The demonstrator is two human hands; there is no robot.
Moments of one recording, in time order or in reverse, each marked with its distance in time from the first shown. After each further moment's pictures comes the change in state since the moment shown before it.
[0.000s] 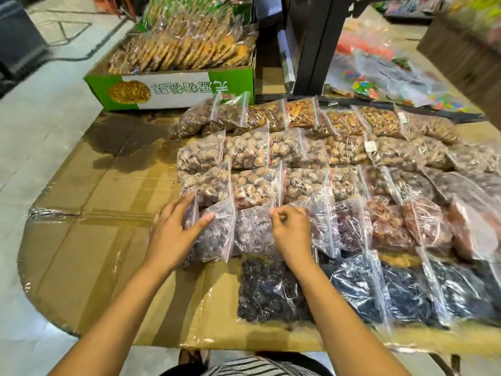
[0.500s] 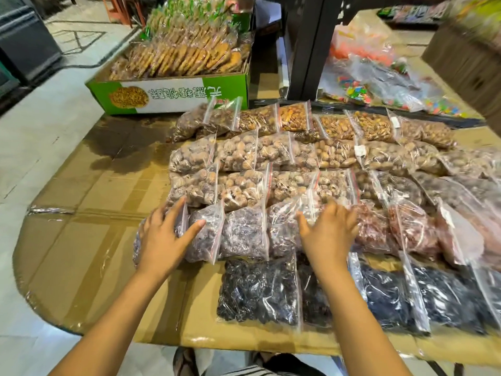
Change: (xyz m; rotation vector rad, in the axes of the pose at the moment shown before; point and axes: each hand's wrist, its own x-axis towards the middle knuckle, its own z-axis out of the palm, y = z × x) left_hand -0.020 0.013 0.021 0.131 0.094 -0.023; right_hand 0.001 0.039 -0.079 -0.399 0.208 0.040
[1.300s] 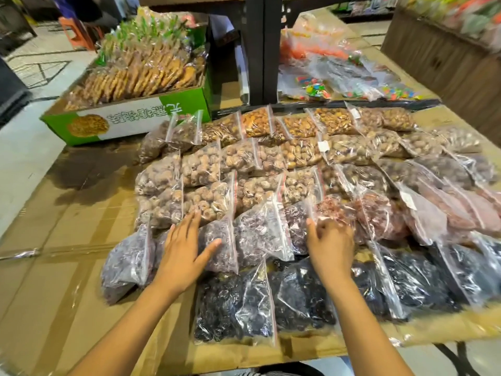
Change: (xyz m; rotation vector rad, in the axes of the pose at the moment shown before) left_hand 0.005 0.067 0.043 0.081 -0.279 0.313; right_hand 0.011 0.073 -0.004 0.248 -0.010 0.159
